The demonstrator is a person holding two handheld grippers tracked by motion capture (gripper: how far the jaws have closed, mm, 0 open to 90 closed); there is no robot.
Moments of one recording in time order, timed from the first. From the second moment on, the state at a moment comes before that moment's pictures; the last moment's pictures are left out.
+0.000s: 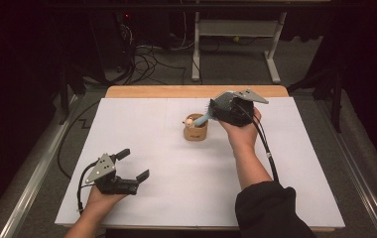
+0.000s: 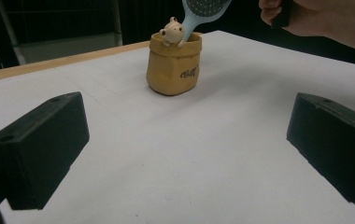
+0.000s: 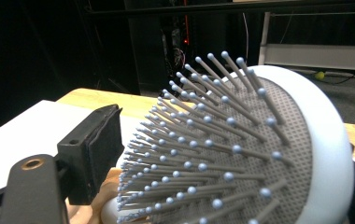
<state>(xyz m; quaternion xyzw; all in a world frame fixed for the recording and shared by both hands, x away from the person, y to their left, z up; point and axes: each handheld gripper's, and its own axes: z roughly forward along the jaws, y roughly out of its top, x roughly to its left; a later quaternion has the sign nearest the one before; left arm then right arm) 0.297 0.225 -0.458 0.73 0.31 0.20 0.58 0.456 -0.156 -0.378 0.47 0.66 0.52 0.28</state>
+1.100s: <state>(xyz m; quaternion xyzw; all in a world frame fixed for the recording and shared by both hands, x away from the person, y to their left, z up) 0.300 0.228 -0.458 0.73 0.32 0.20 0.57 0.430 -0.180 -0.366 0.44 0.67 0.51 0.30</state>
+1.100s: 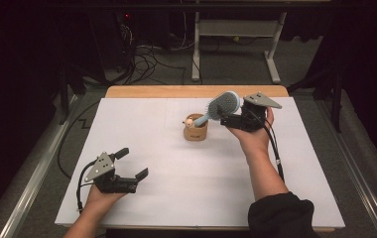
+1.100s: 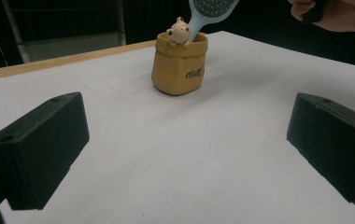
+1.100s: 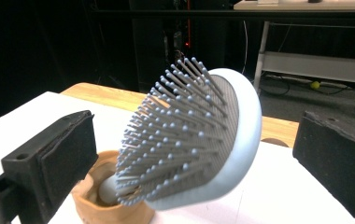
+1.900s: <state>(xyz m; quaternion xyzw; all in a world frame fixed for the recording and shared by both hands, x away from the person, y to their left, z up) 0.300 0.229 -0.458 0.73 0.33 0.21 0.57 0.405 -0.199 -0.409 0.43 0.70 0.49 0.28</state>
